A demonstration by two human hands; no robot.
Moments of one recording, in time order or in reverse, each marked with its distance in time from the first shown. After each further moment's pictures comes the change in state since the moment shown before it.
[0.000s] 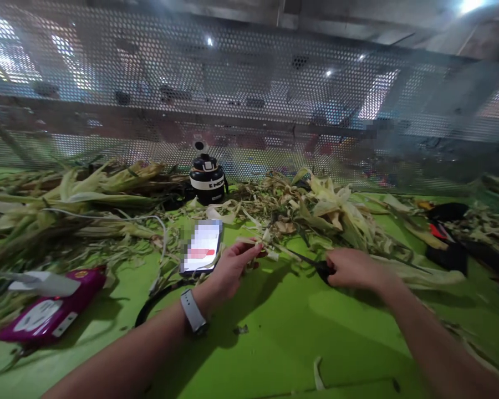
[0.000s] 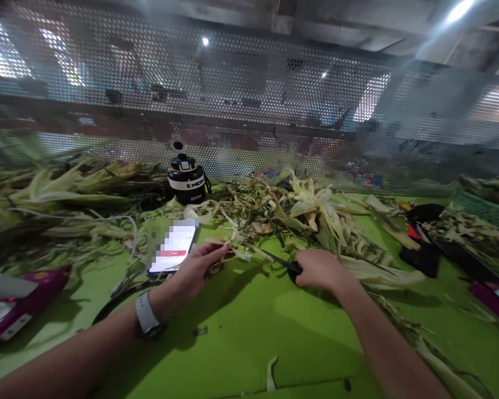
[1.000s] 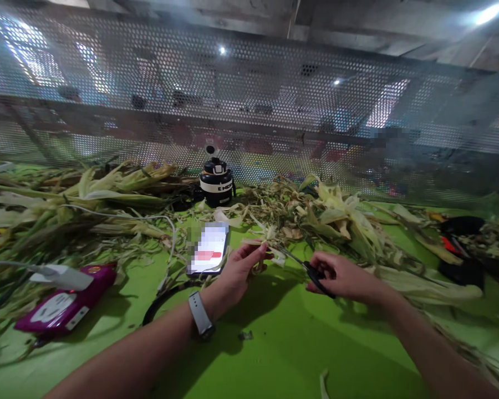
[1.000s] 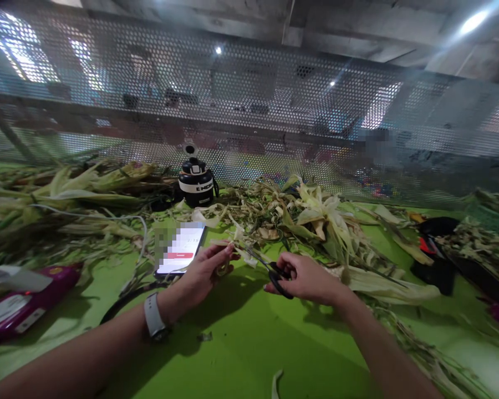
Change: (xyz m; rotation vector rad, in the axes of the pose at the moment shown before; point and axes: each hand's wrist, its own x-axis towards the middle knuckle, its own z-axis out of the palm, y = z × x) left_hand -0.004 0.004 0.007 -0.167 0.018 0.044; right_hand 0.004 -0.020 0.005 0.767 0.025 -0.255
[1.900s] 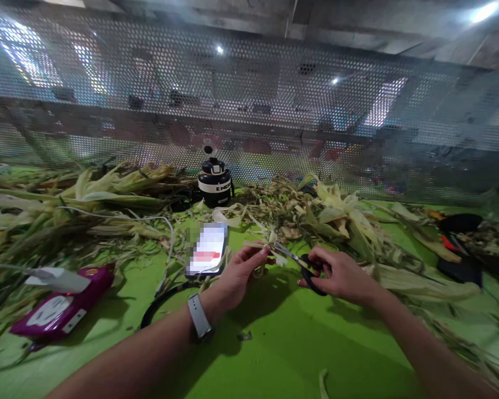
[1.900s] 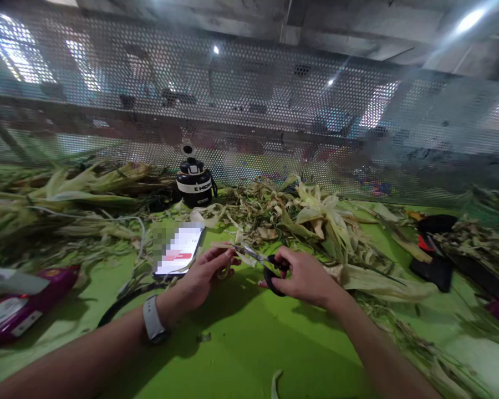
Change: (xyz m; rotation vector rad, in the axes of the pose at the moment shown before) left_hand -0.005 -0.001 0.003 -0.001 -0.056 -0.024; right_hand -0.002 -0.009 0.005 -0.295 0.203 -0.116
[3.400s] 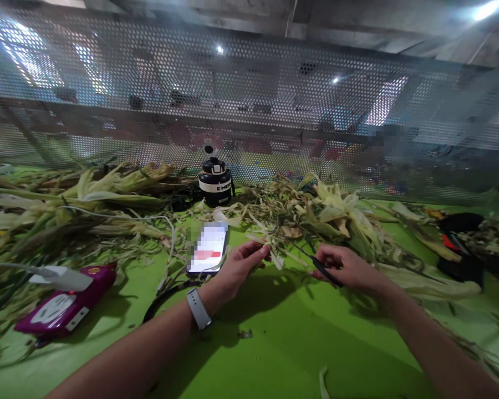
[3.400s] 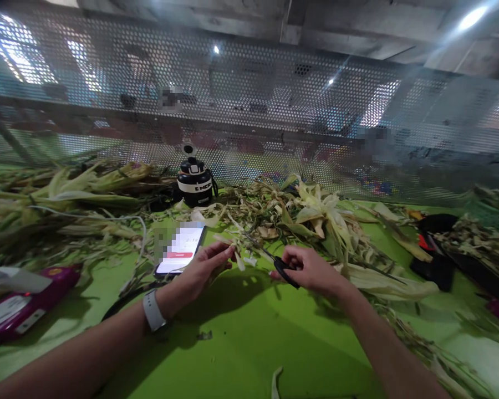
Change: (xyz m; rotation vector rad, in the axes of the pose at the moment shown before) left_hand 0.009 0.005 -0.010 0.227 -0.115 0.093; right_hand 0.003 0.015 -0.005 0.478 -0.134 0.109
